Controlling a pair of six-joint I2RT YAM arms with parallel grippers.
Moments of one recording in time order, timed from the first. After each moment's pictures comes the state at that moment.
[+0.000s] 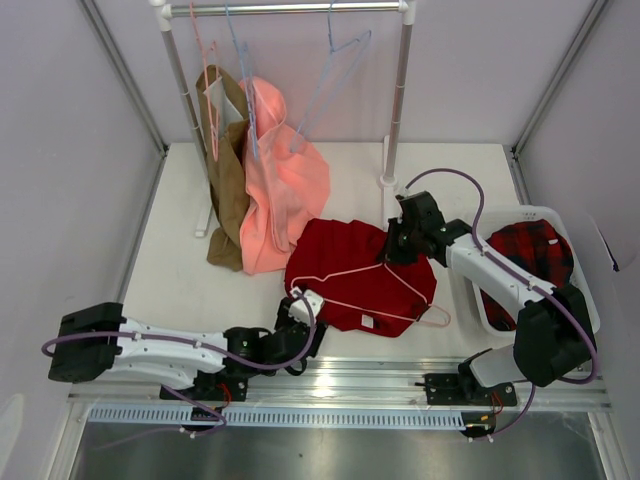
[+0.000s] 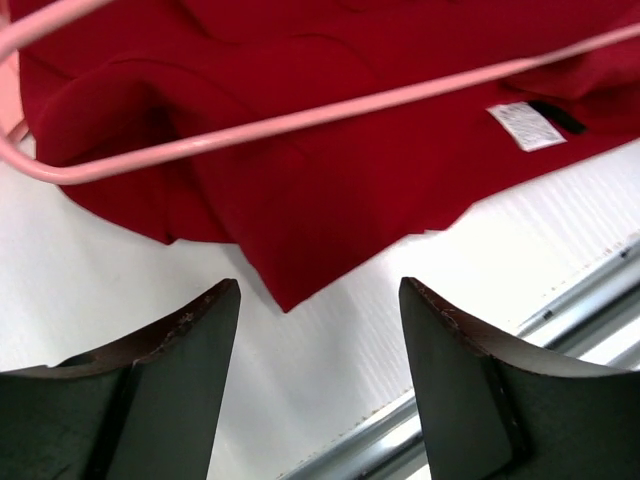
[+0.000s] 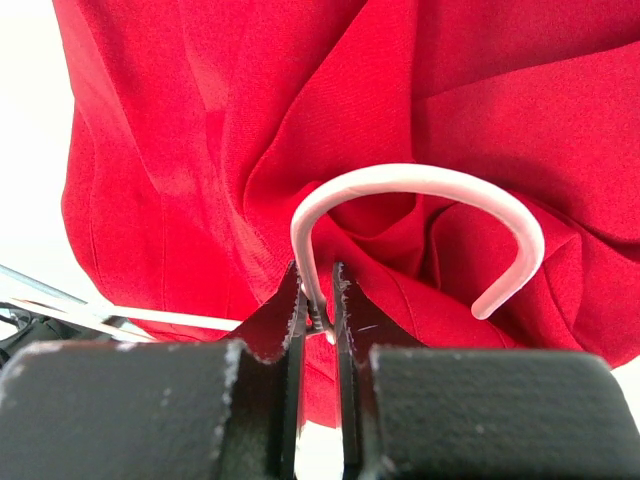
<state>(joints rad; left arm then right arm) -1.43 1.09 0.38 0.00 -0.74 -0.54 0.48 1.42 1.02 -0.53 -0.17 0.56</state>
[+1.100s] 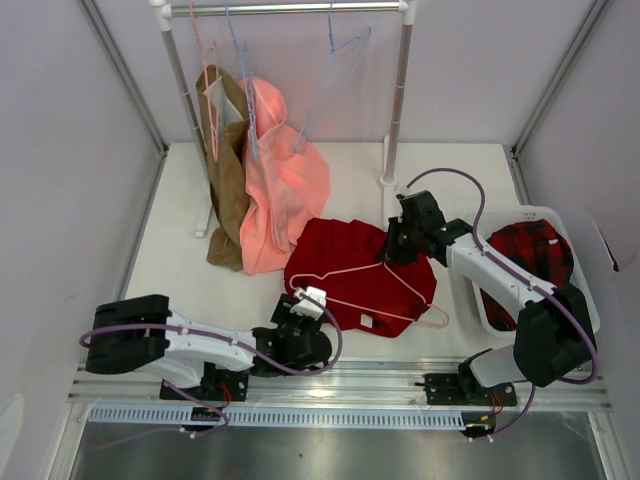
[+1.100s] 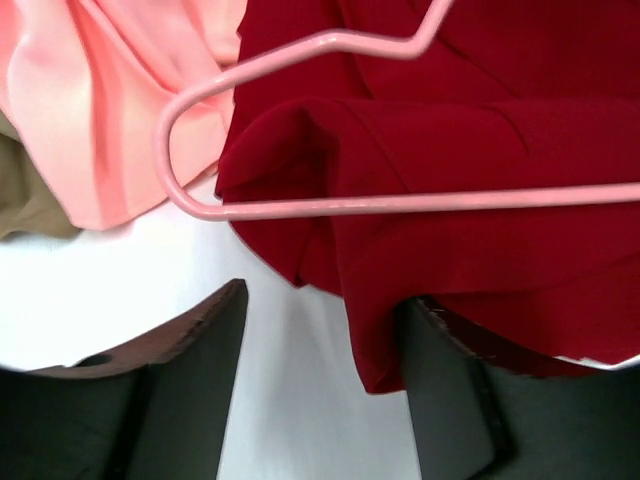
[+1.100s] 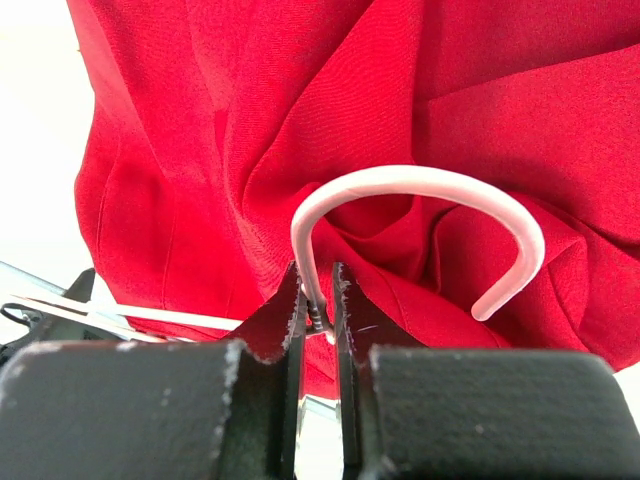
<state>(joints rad) -1.44 1.36 0.46 0.02 -1.16 -0.57 0.47 1.42 1.02 -0.52 -0.17 0.57</state>
